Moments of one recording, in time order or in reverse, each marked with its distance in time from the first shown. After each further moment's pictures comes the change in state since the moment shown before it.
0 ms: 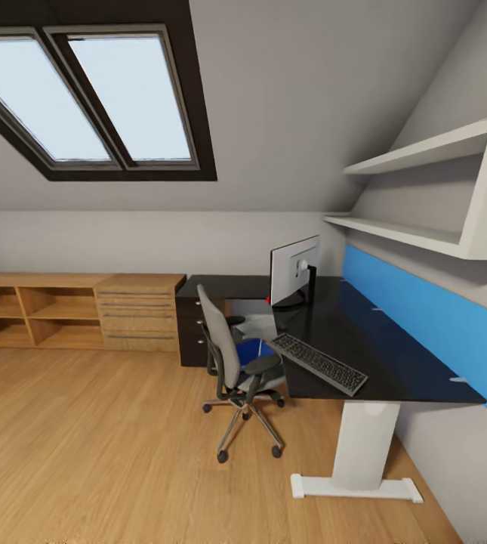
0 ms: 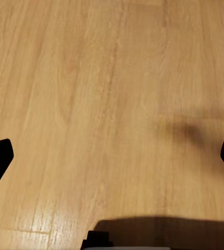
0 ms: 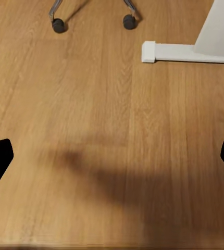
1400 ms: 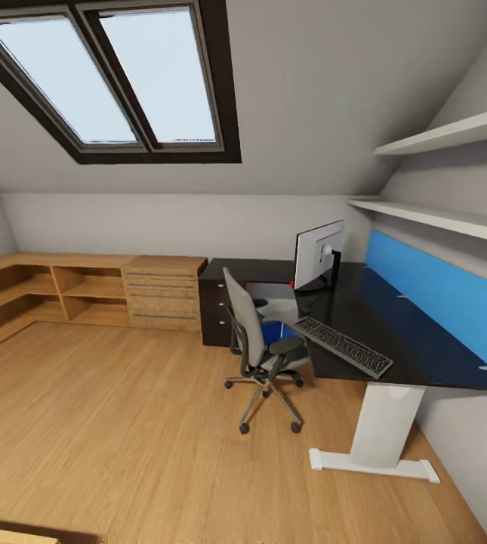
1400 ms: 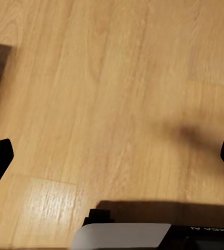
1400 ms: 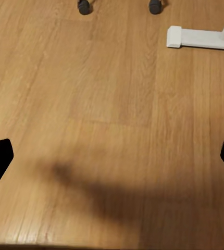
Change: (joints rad) left arm 0.000 0.000 0.001 0.001 0.001 0.000 0.000; right arm 0.000 -0.008 -0.003 -0.001 0.001 -0.044 -0.001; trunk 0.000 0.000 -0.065
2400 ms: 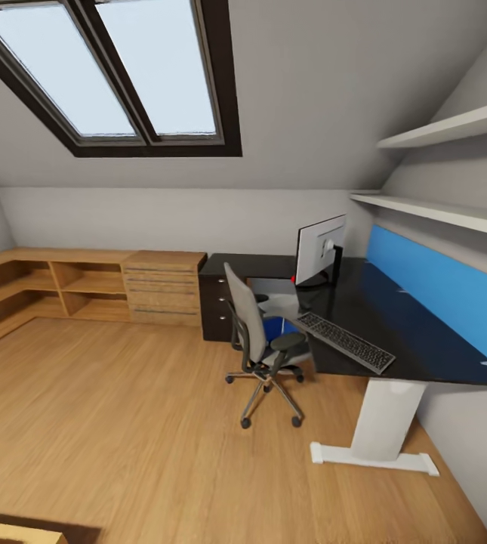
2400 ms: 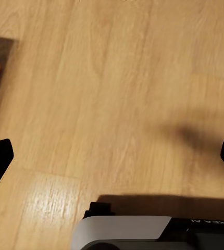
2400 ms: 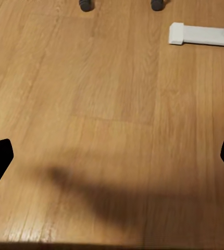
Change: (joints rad) left arm 0.000 0.000 0.001 0.000 0.000 0.000 0.000; right arm 0.000 -0.001 0.000 0.000 0.001 -0.015 0.000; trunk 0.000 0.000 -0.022
